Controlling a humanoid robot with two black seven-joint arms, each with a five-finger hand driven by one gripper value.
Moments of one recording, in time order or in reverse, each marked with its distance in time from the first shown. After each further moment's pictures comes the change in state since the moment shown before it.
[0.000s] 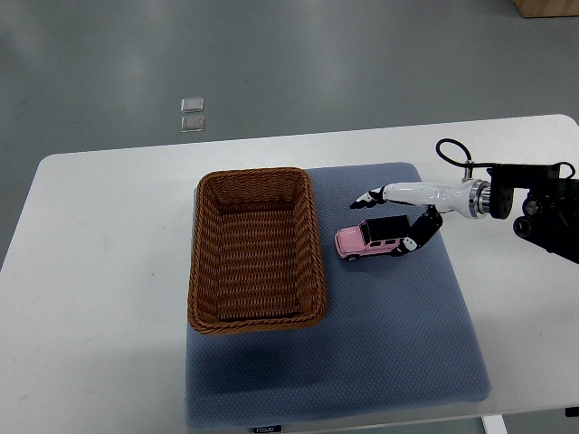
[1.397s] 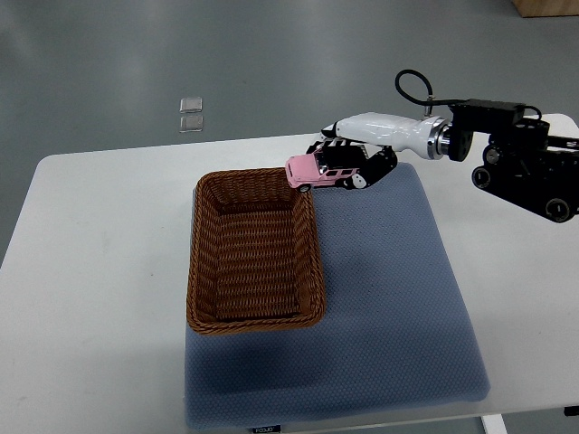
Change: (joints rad) left arm -0.002 0.000 0.002 0.001 0.000 0.000 0.000; right arm 0.235 0.134 -0.063 -0.021 -0.005 -0.130 0.008
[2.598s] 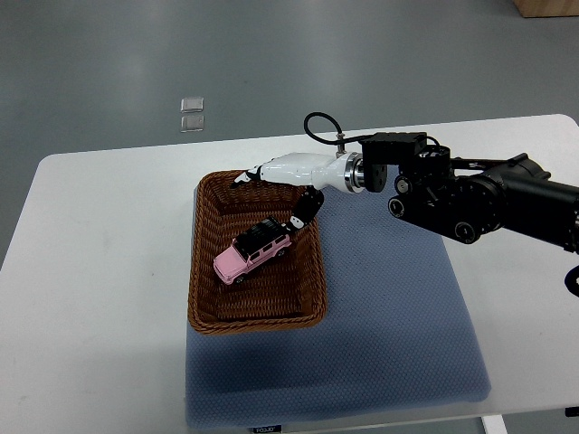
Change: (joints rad) left arm 0.000 0.000 0.000 -0.001 0.000 0.000 0.000; right arm 0.021 0.255 -0.075 -0.156 0.028 -0.012 0.000
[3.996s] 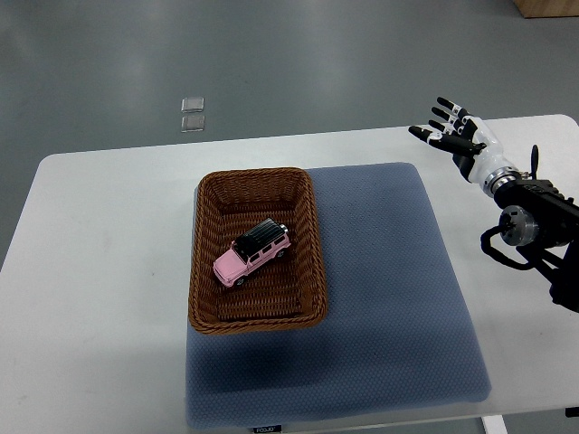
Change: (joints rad) left arm 0.000 0.000 0.003 0.000 0.000 -0.001 0.000; right arm -0.445 -0.189 0.544 -0.059 1.111 -0.153 -0.059
